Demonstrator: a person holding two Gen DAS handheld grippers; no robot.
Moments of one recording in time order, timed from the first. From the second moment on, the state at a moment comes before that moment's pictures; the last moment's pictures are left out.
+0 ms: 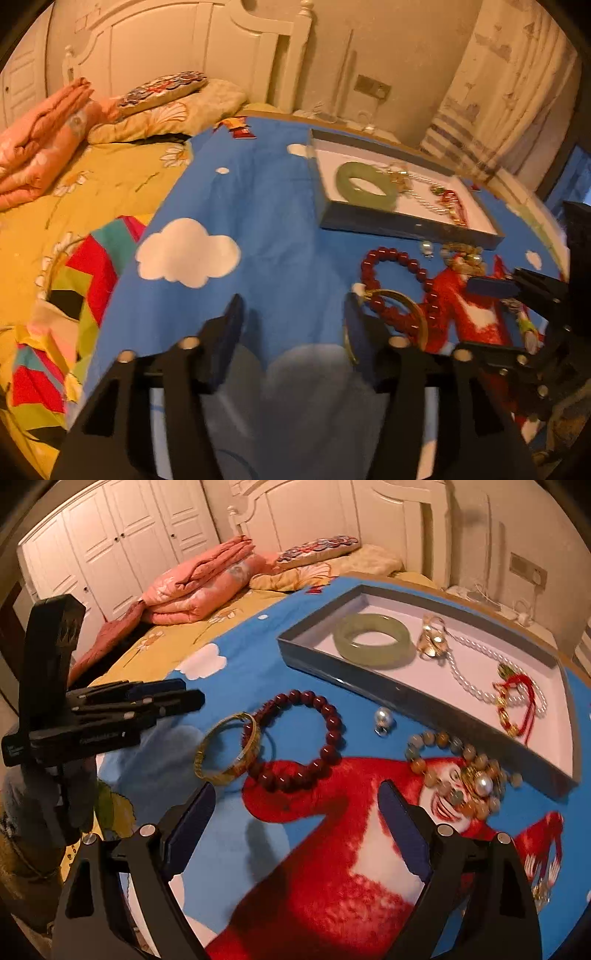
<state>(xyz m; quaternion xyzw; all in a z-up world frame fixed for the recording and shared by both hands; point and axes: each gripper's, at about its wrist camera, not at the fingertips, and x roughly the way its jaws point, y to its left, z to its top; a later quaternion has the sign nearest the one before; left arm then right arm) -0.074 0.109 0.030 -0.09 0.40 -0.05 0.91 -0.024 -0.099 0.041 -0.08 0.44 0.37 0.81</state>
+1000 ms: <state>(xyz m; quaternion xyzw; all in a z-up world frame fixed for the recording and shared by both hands) -0.107 0.133 0.014 -0.08 0.41 -0.04 0.91 -0.003 -0.038 0.025 -0.16 0.45 0.38 0.80</state>
